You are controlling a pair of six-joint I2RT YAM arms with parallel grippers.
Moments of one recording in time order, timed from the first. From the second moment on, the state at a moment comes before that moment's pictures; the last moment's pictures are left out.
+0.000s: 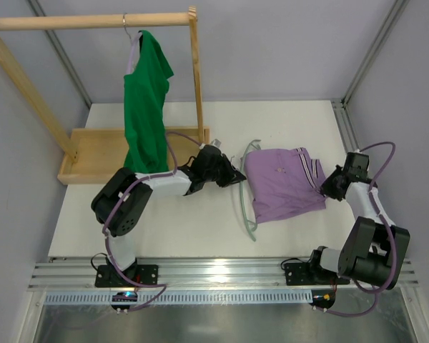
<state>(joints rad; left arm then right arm) -0.73 1.86 1.06 0.20 0.20 -1.13 -0.33 1.28 0.70 -0.42 -0.09 0.43</state>
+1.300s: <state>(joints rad) -0.69 1.90 1.14 0.15 0.36 -0.99 -0.27 1.69 1.06 -0.31 -0.42 0.23</state>
